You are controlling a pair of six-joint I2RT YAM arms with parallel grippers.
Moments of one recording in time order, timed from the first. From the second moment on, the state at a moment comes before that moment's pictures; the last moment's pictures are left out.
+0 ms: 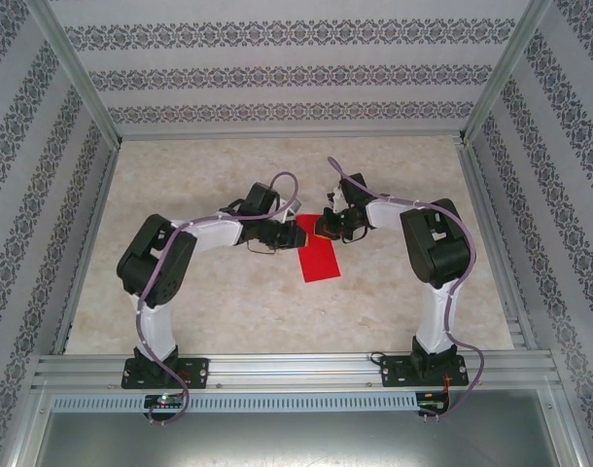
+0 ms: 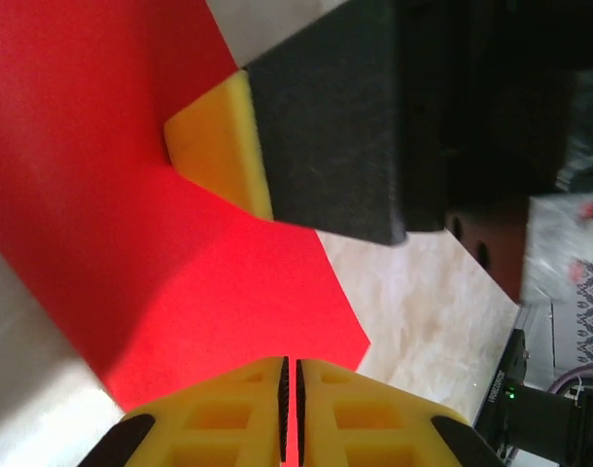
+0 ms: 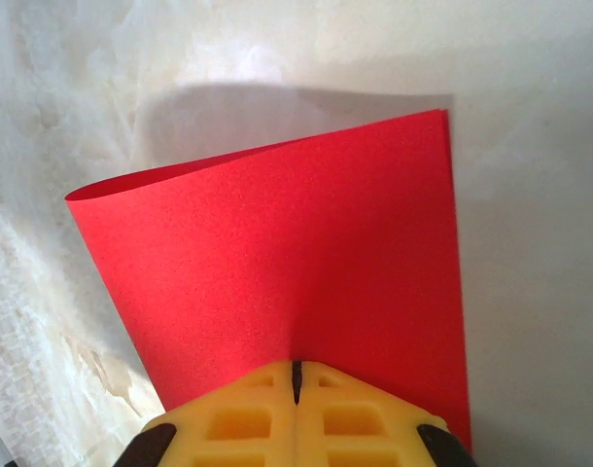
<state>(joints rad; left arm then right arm) -0.51 1.98 1.18 -0.11 0.70 -0.53 0.33 2.01 1.18 -0.29 -0.58 0.55</state>
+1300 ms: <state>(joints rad) -0.55 2.09 1.25 -0.13 0.61 -0.52 0.36 1.65 0.92 -0.35 -0.52 0.55</state>
